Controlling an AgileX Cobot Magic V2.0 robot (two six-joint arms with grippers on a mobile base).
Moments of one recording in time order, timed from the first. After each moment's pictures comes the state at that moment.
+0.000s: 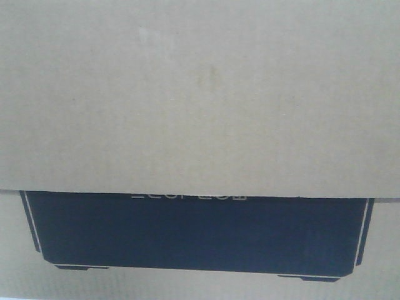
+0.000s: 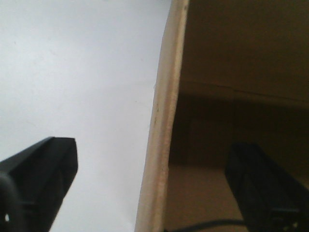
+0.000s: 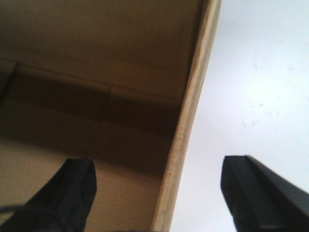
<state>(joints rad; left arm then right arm) -0.27 1.01 -1.10 0.11 0.88 -0.28 0.04 1.01 -1.15 0.16 0.96 -0.09</state>
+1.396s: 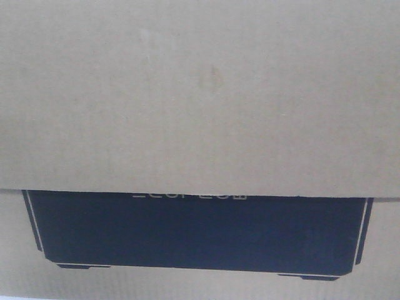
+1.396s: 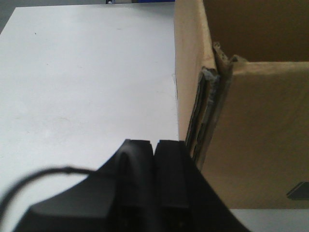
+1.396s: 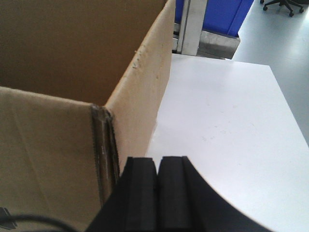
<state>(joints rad) -0.27 0.34 -0.53 0.16 0.72 -0.16 0.04 0.08 -0.45 0.05 0.72 -0.08</state>
